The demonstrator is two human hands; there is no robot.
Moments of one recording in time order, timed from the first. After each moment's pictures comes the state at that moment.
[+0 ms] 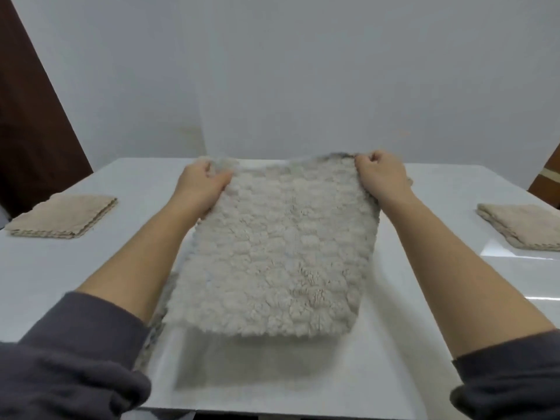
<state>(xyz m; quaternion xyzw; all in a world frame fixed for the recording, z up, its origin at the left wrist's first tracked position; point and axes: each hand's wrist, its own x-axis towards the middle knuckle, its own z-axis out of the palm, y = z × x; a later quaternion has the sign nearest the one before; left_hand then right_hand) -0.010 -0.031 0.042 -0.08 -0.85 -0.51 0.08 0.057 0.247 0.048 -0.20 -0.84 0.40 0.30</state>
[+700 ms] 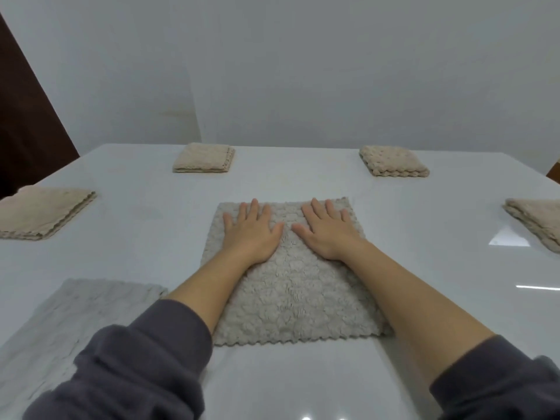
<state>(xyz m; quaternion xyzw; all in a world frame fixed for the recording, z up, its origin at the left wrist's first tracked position) -0.044 0.047 -0.080 -0.19 -0.98 -0.07 -0.04 0.001 0.216 -0.079 -0.06 -0.99 0.08 -0.05</state>
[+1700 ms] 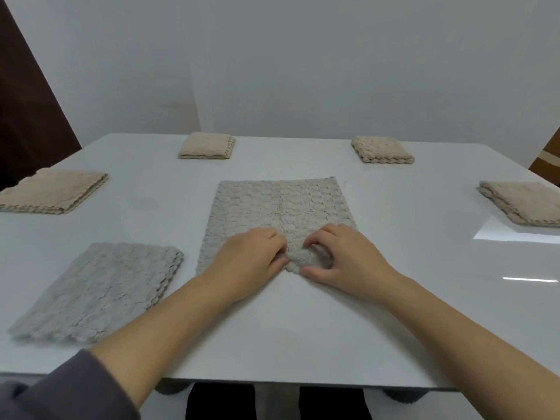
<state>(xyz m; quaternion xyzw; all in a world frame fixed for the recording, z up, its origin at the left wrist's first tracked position) 0.074 -0.008 -0.070 -0.43 -0.89 -0.11 0.13 0.146 0.193 -0.065 0.06 -0.99 0.12 0.09</state>
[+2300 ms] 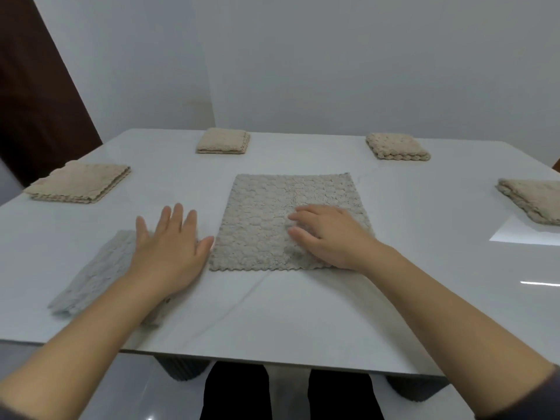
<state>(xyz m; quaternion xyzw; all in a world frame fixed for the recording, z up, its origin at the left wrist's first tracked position) 0.067 -0.121 -0.061 -0.11 -0.99 0.02 0.00 0.114 0.158 -0.046 0.09 -0.99 0.12 0.04</state>
